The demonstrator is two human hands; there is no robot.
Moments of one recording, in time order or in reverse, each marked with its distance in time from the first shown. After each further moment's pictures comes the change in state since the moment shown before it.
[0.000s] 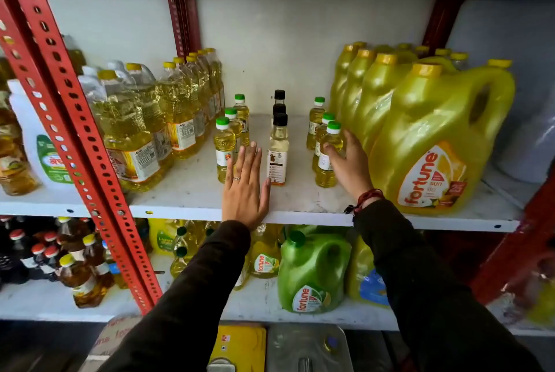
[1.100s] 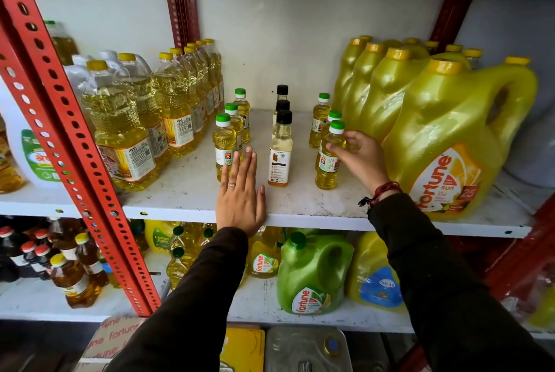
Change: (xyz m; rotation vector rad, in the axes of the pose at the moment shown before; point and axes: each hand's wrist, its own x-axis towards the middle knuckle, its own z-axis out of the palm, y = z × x) left_hand -0.012 -0.015 0.016 0.068 -0.093 -0.086; right_hand 0.034 0.021 -0.003 0.011 -0.035 0.075
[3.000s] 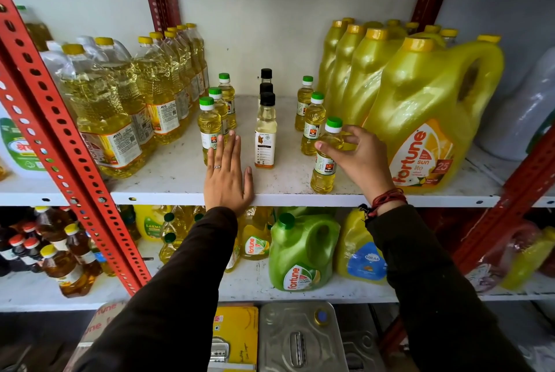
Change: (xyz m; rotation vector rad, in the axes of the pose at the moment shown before) left_hand 0.001 0.002 -0.005 -0.038 -0.021 -0.041; right_hand -0.071 -0.016 -0.034 -0.130 0.044 -0.036
